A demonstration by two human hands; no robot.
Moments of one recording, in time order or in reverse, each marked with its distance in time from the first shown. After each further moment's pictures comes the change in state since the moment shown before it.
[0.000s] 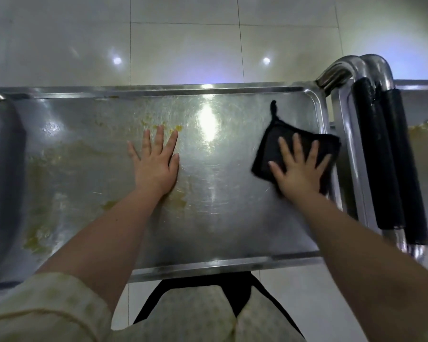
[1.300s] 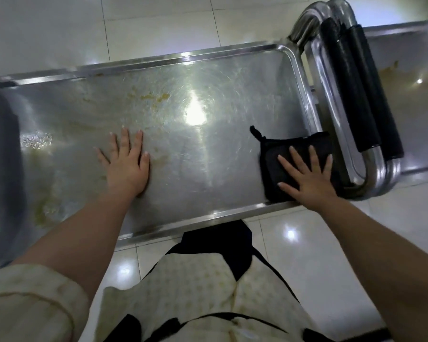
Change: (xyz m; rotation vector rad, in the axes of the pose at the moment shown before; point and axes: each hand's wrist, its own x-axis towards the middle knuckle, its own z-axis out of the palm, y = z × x) left_hand -0.074 -0.060 0.014 -0.020 -0.008 -0.013; right_hand -0.134 0.075 0.062 -0.077 -0.038 -0.151
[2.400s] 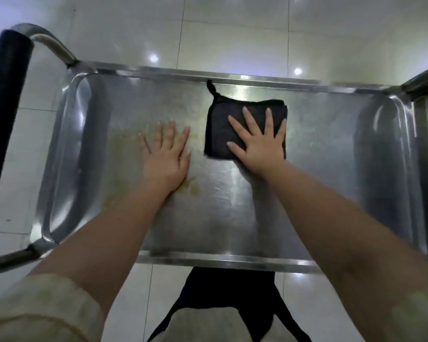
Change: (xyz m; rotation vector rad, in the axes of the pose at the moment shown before) left_hand 0.038 -0.089 -0.021 -0.007 0.100 -0.003; right_hand 0.182 -0.298 -0.092 0.000 0.156 -0.276
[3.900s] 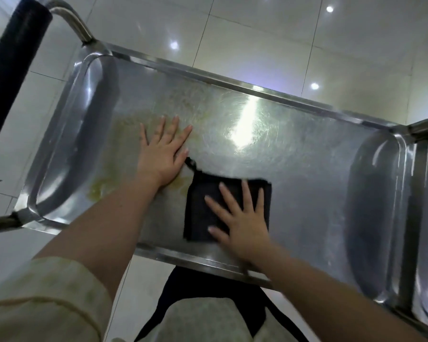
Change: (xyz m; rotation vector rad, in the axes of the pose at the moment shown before) left_hand 0.005 0.000 0.004 0.016 0.009 -0.029; right_hand -0.131 -0.004 0.042 -0.028 -0.023 -0.430
